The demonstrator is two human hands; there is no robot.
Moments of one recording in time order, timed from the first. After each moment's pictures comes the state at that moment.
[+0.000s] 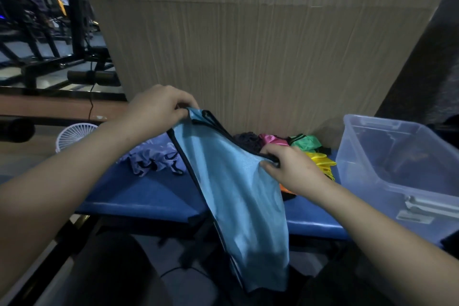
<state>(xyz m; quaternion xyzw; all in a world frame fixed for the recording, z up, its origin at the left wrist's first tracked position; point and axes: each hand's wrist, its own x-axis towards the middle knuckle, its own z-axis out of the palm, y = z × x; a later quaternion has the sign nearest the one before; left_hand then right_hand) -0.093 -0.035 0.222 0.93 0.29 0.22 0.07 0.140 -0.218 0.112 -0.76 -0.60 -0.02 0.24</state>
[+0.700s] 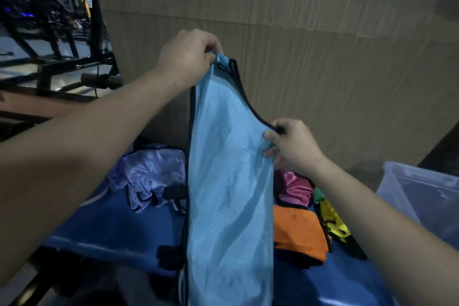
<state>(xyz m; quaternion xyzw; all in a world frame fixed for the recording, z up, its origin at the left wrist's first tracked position) 0.002 0.094 0.306 0.86 0.31 0.39 0.05 0.188 -0.065 0.184 -0.72 -0.45 0.18 0.49</state>
